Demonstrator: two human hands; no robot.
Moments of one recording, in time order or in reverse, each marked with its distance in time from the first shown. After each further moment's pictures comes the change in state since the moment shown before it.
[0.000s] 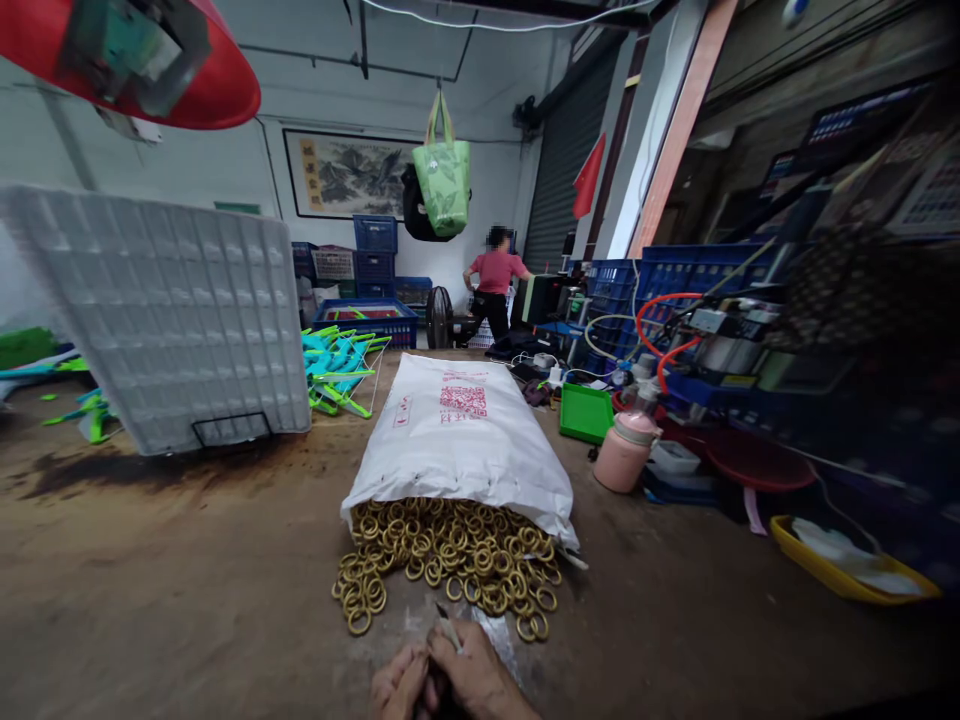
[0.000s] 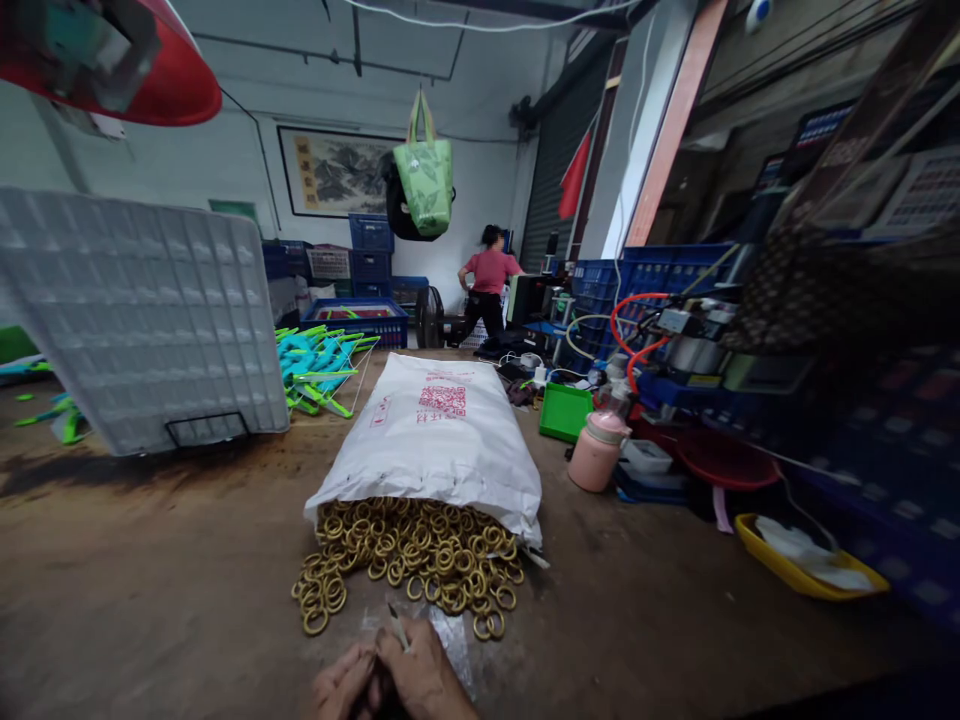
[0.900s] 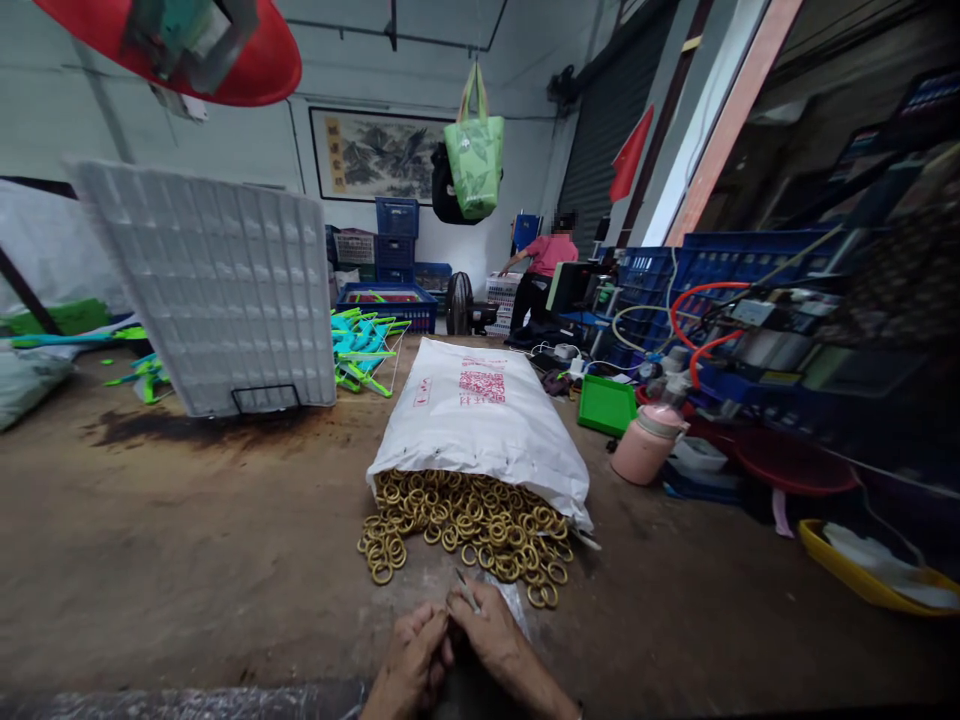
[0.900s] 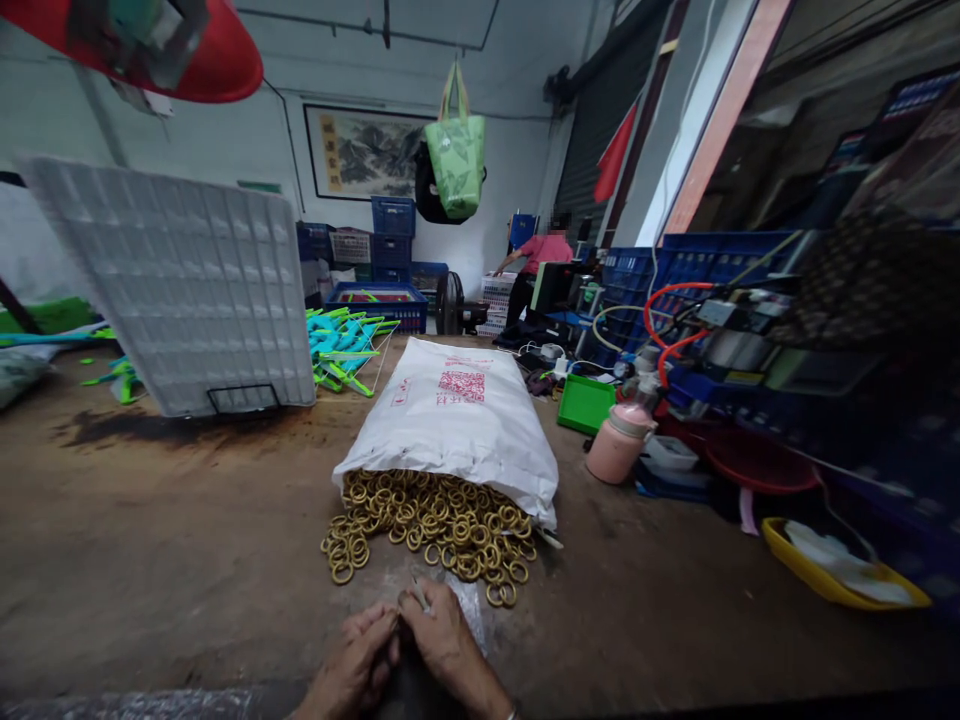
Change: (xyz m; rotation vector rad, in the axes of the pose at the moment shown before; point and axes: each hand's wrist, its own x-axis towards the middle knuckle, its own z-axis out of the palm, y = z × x) left_hand -0.019 0.011 0.010 0.052 0.036 -0.053; right_hand -0.004 0.002 -0.001 -0.129 0.033 -0.111
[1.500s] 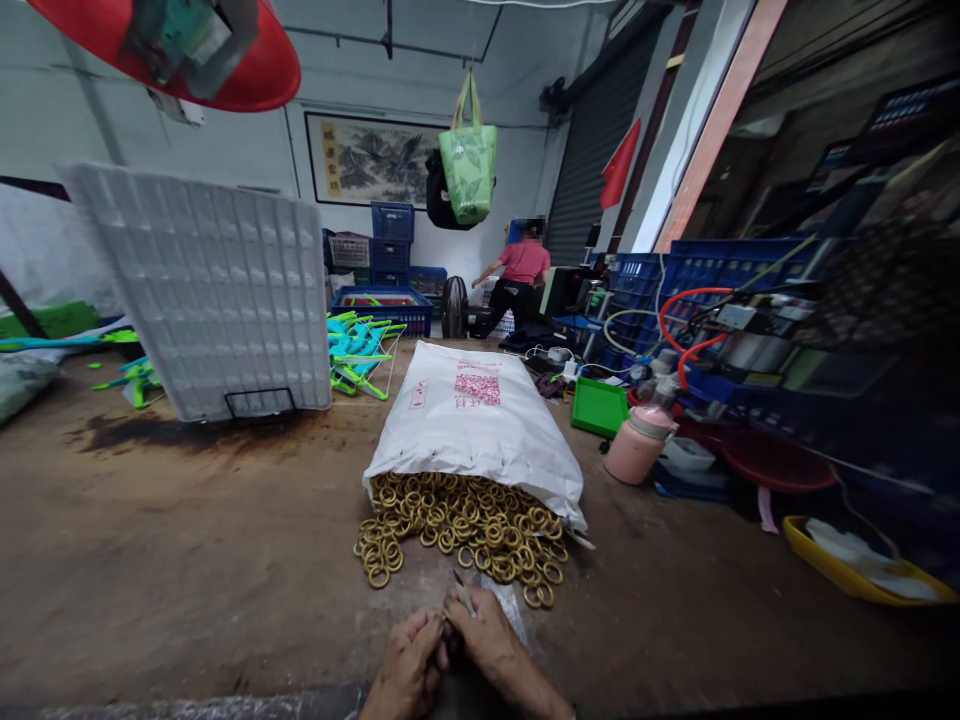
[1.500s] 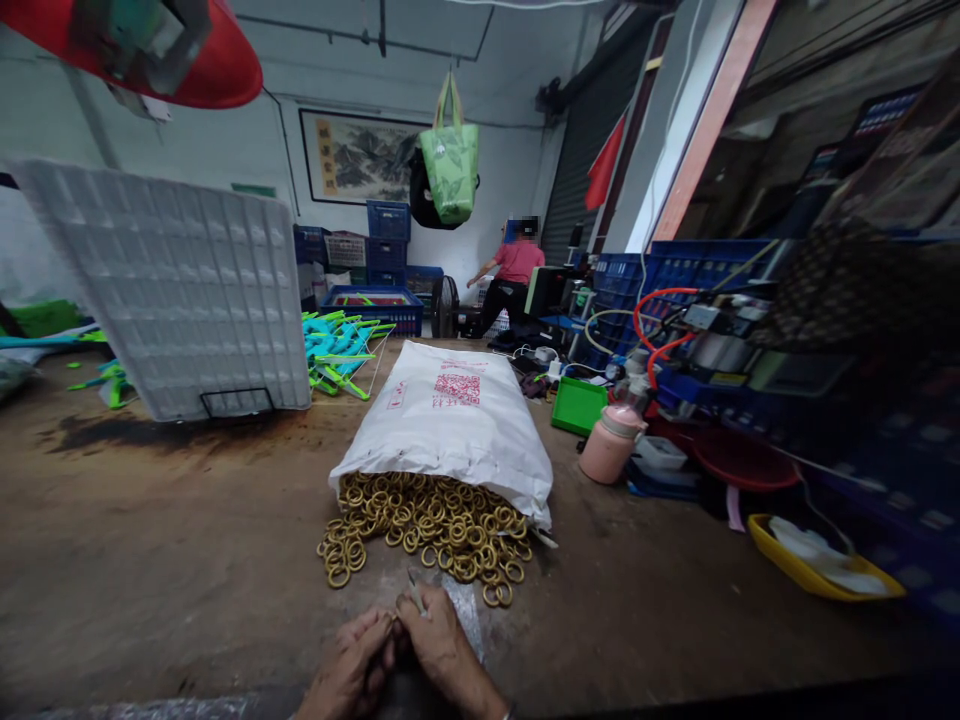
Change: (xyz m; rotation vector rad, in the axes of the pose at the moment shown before) left_hand -0.002 -0.004 -0.002 -0.074 0.004 0.006; right_hand 0.001 0.010 0.006 0.048 0.009 0.049
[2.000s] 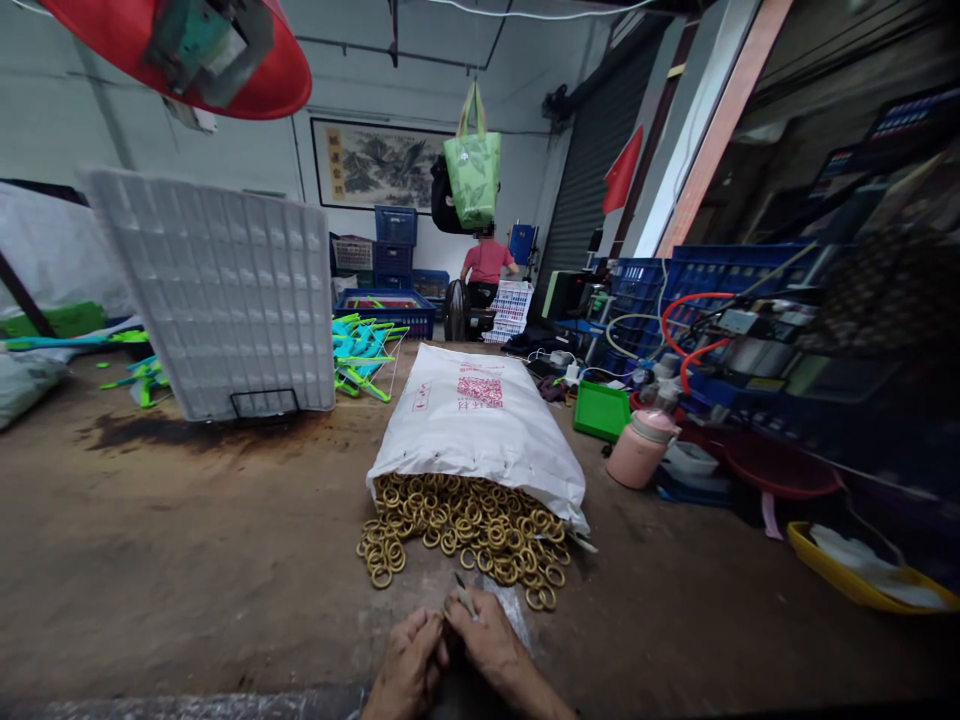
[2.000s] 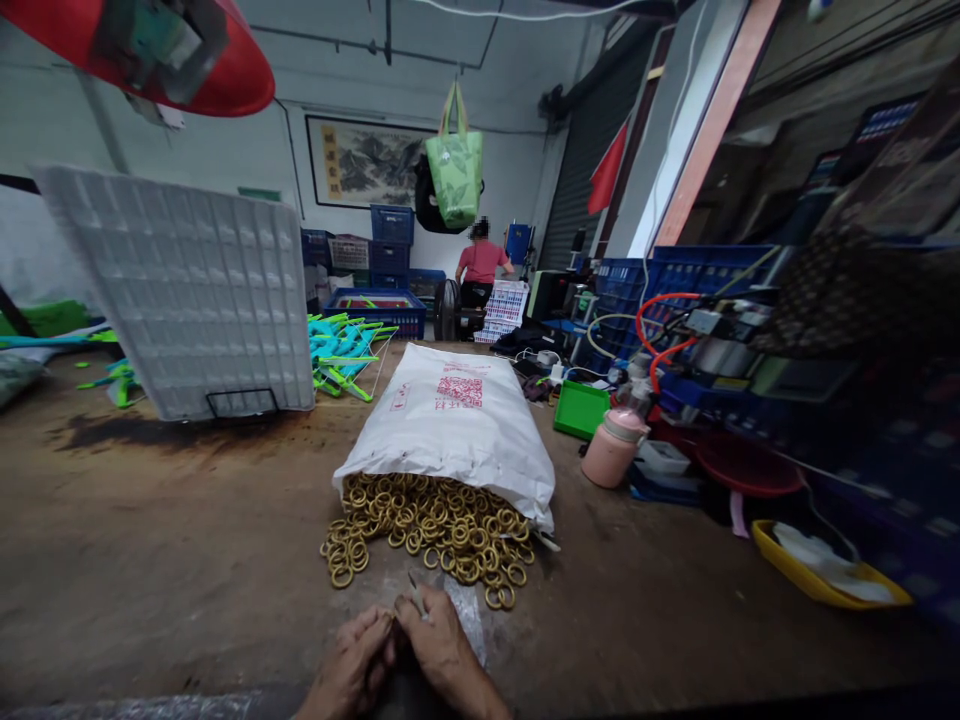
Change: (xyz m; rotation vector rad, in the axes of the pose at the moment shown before) left_hand 0.004 -0.003 -0.002 0.010 0.006 0.052; right_hand -0.003 -0.006 0.002 0.025 0.002 -0.009
